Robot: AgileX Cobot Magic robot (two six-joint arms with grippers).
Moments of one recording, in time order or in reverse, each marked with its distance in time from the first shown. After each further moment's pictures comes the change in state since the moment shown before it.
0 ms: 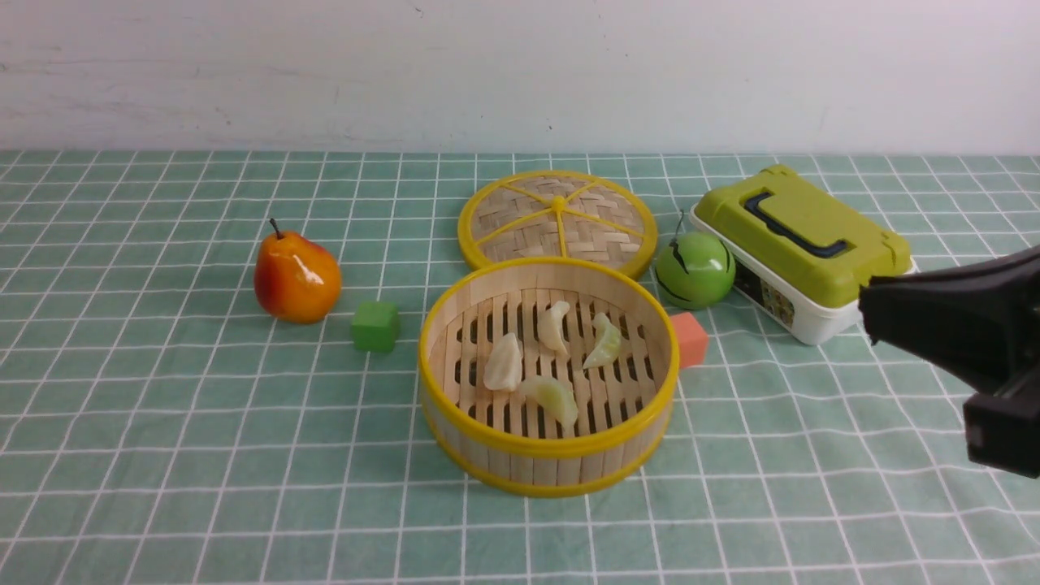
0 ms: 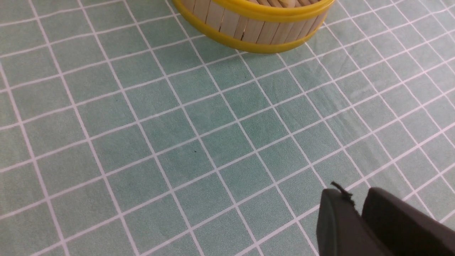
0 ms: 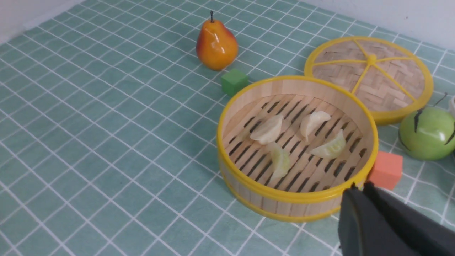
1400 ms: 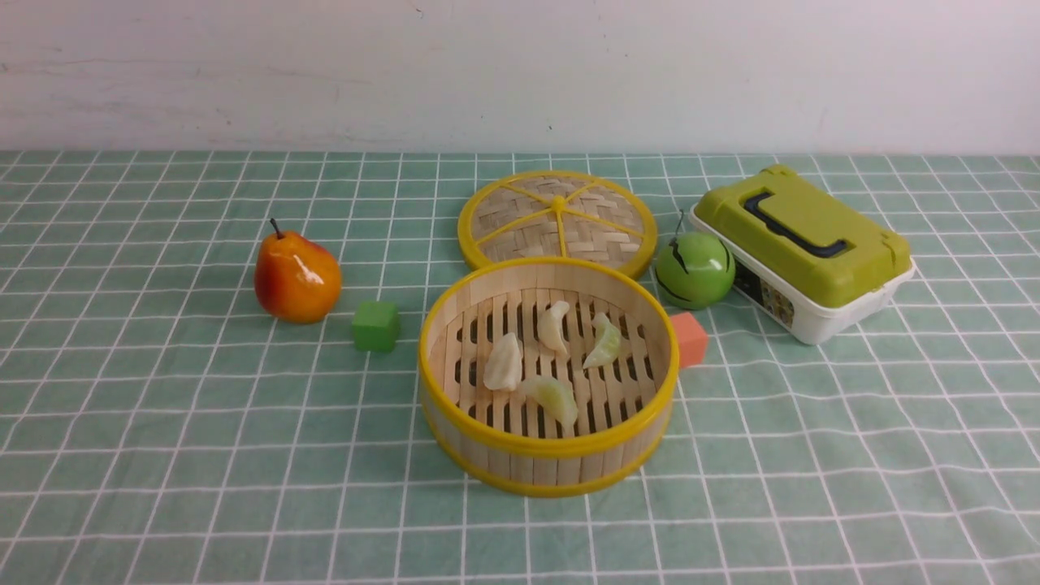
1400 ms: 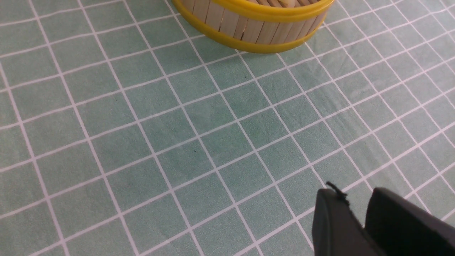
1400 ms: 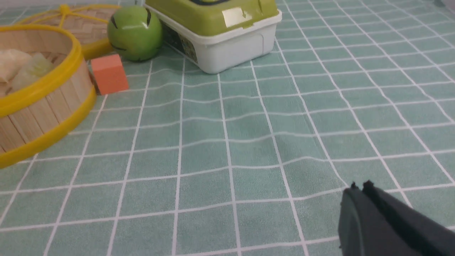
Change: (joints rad) right arm -0.587 -0.857 0.924 -0.244 -0.229 0.279; left arm 0.000 0.000 0.000 0.000 0.000 0.000
